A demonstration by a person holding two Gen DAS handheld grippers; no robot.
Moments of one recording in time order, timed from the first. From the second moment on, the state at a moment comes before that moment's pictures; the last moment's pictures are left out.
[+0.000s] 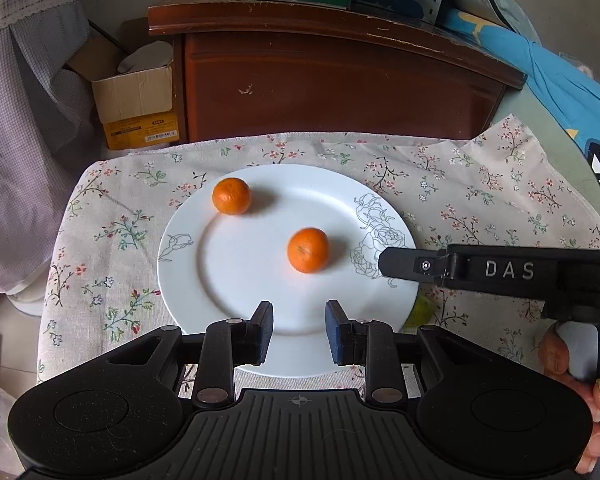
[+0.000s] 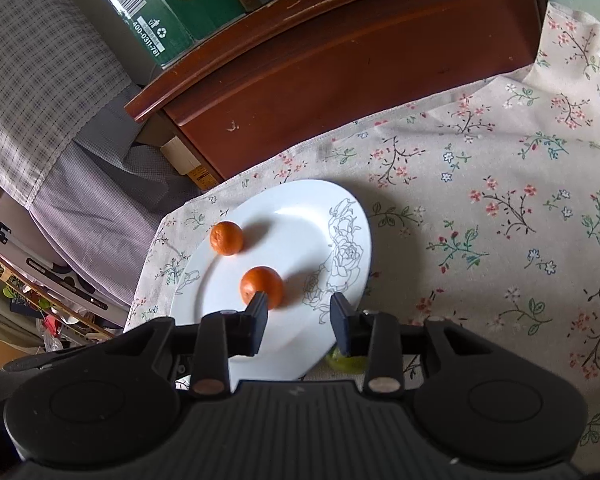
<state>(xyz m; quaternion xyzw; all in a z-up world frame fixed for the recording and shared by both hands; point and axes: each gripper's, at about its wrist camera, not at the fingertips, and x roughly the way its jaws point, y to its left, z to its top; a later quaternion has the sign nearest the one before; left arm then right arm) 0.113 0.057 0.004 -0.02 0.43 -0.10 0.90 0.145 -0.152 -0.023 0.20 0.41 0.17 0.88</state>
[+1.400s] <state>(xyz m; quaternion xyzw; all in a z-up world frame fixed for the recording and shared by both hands) 0.106 0.064 -0.022 0.05 0.47 -0.04 0.88 0.127 -0.137 -0.043 -0.06 0.40 0.25 0.88</state>
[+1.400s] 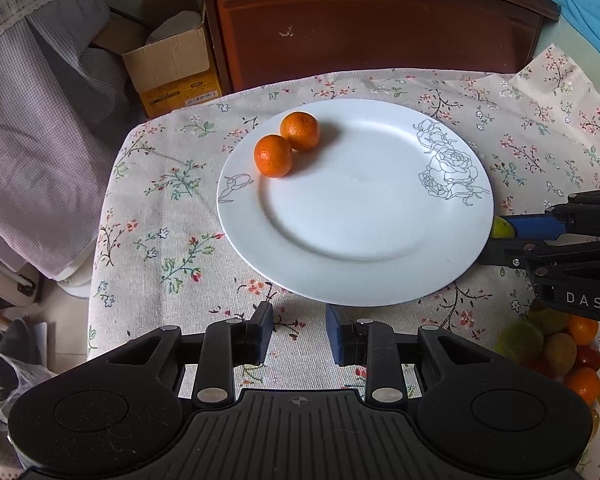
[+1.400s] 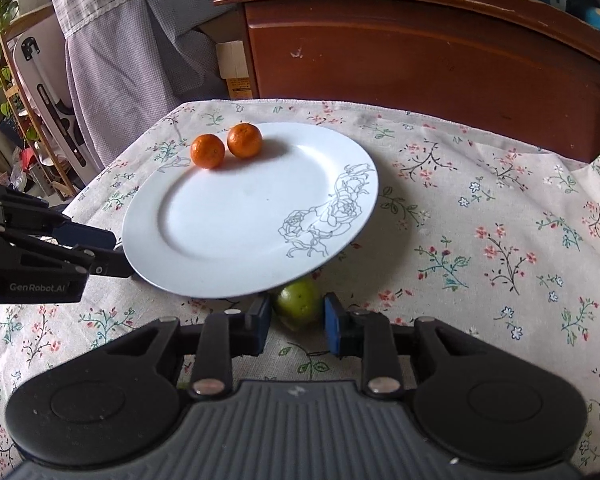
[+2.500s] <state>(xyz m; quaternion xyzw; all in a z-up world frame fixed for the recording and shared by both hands) 0.016 -0.014 -0.007 0.10 0.43 -0.22 0.87 0.049 -0.214 0.006 0.10 0.44 0.10 0.88</state>
